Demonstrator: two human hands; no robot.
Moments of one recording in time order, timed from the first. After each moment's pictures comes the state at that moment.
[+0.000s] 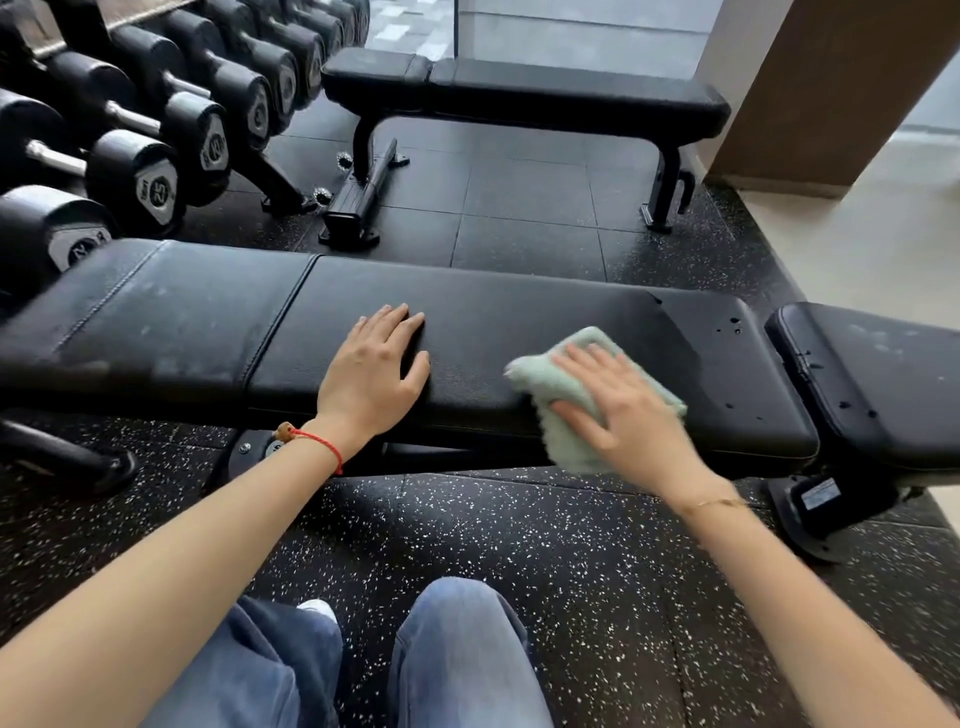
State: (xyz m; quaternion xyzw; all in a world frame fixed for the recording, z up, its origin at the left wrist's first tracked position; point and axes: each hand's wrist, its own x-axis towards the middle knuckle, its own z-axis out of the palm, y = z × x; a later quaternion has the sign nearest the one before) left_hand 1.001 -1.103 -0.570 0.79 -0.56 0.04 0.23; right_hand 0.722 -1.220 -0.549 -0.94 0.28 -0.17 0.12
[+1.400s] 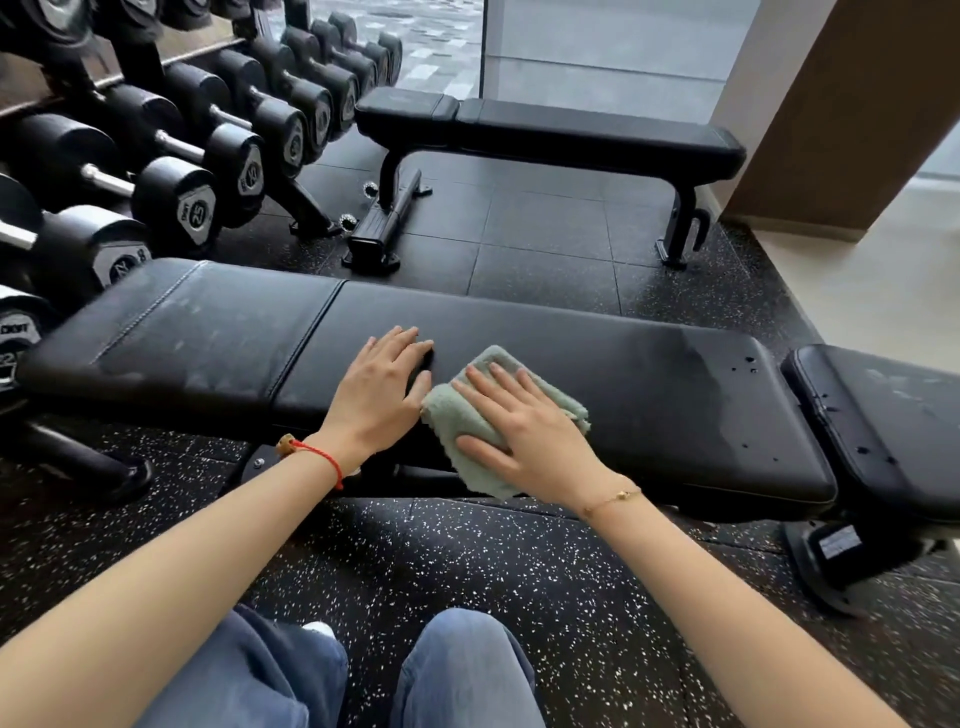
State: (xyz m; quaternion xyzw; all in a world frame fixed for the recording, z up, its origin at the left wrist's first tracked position) left_hand 1.008 -1.094 -0.552 0.79 -0.56 0.00 0.24; right_hand 0.808 -1.184 -0.543 -0.98 0.18 -0.09 0.07
